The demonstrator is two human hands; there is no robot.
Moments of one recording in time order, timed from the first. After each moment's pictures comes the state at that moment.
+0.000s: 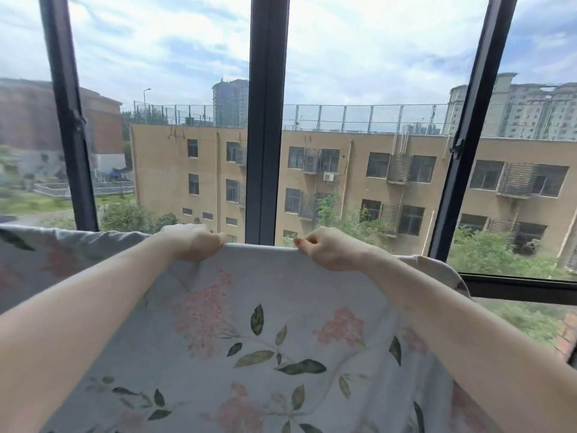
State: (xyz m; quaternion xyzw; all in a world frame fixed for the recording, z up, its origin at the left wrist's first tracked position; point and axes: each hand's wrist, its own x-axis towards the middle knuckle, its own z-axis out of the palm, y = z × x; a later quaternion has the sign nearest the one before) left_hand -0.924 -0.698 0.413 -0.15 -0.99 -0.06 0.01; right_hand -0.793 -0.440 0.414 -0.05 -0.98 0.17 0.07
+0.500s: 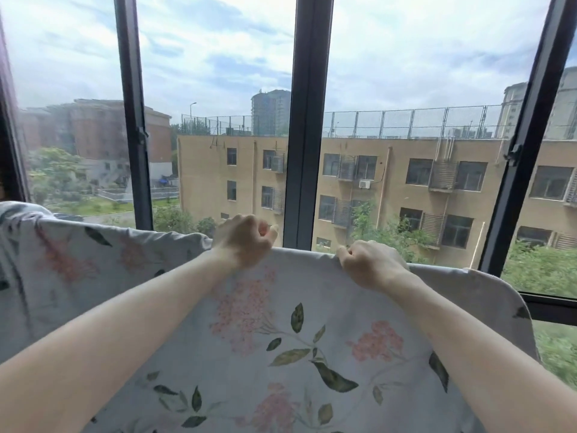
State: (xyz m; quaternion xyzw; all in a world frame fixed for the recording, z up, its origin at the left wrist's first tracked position) left_hand -0.900 -0.701 0.399 -0.23 -0.92 -0.22 0.23; right_hand -0.789 -0.462 0.399 -0.14 -0.97 0.06 0.17
